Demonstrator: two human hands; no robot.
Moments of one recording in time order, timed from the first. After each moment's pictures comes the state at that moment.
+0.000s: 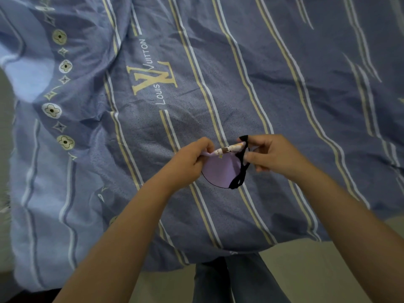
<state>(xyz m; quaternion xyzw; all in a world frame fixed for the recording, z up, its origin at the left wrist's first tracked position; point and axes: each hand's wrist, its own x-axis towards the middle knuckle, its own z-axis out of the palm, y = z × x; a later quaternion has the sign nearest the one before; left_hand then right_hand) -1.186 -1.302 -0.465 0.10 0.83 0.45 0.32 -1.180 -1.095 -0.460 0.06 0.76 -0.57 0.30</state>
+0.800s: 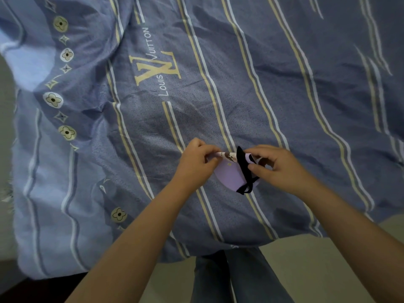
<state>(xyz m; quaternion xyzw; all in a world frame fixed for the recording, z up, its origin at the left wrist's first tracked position) -1.166 -1.284 -0.486 0.01 0.88 0.42 0.22 -1.149 -1.099 -0.466 -0.05 0.83 -0.51 0.23</state>
